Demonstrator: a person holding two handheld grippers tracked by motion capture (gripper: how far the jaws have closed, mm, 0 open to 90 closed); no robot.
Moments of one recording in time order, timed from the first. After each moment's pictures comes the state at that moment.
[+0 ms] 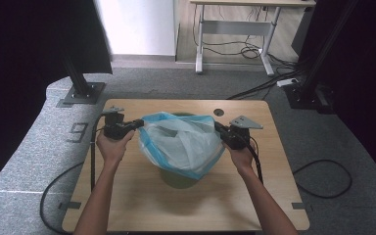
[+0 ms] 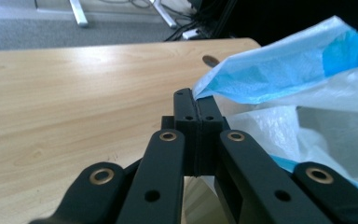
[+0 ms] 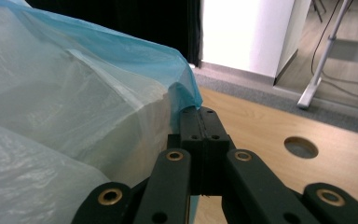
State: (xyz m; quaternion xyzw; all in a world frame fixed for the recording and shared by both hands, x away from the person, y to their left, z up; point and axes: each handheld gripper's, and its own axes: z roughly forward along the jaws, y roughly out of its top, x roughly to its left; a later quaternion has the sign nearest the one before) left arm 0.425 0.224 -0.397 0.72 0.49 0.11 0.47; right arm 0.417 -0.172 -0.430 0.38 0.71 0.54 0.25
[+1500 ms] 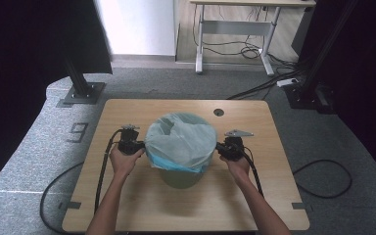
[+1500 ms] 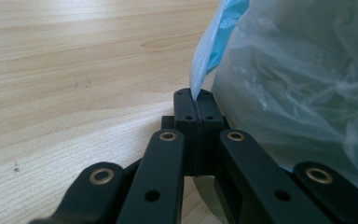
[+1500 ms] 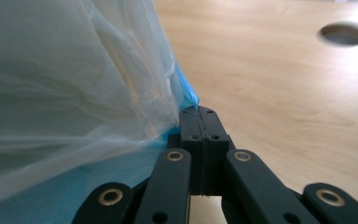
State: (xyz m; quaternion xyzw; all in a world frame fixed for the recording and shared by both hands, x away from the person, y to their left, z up) left arm 0.427 0.205 -0.470 0.77 0.49 0.05 0.41; right arm 0.425 -0.177 -0.500 0.45 0.74 0.47 0.16
